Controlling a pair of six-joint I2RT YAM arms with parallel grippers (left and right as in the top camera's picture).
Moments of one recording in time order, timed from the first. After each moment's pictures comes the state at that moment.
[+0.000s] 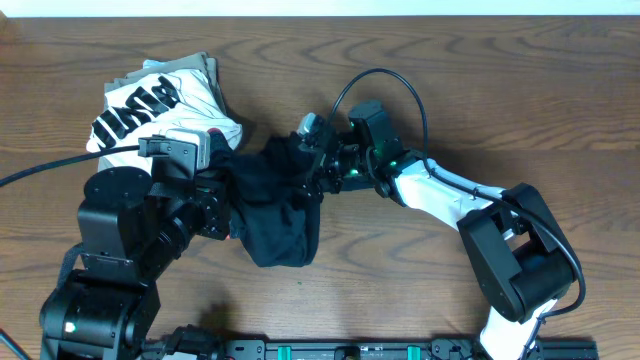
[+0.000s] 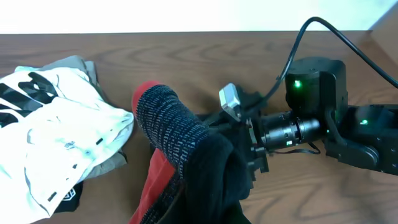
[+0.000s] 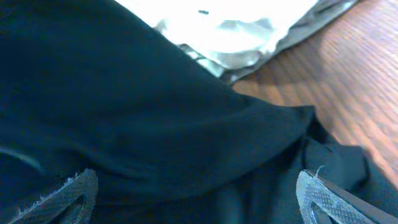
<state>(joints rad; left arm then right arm) -0.19 0.82 1.18 -0.92 0.21 -0.12 0.55 1.93 1.08 0.17 -0.77 -0.14</state>
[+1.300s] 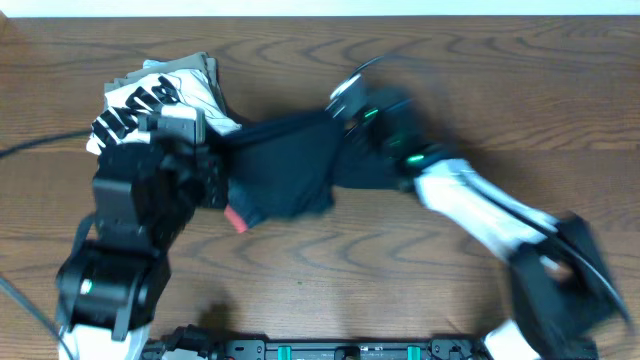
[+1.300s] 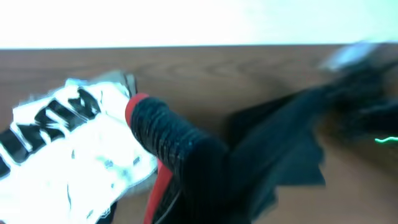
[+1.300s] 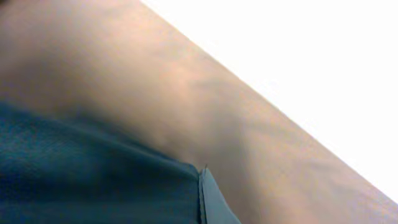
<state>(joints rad) -0.19 0.93 1.18 -0.79 0.04 -0.11 0.46 1.70 1.08 0.10 0.14 -0.35</state>
